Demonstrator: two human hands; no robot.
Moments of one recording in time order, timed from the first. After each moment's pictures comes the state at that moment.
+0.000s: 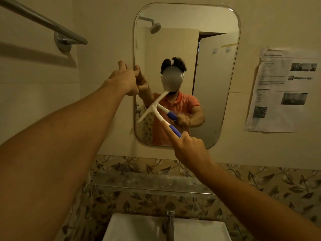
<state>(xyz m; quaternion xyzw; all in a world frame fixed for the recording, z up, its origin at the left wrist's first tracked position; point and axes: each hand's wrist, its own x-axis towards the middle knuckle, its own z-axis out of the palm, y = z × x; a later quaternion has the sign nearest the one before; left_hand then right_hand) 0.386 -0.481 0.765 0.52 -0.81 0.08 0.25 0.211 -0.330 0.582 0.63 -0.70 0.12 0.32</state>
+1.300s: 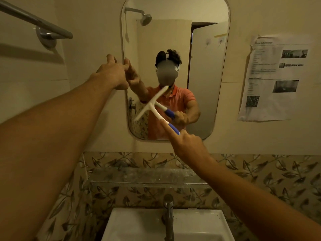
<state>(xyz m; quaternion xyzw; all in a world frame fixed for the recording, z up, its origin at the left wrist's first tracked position) 0.386 -0.492 0.768 0.53 -0.81 0.09 0.23 0.196 -0.322 0.564 0.64 -0.69 0.15 0.29</state>
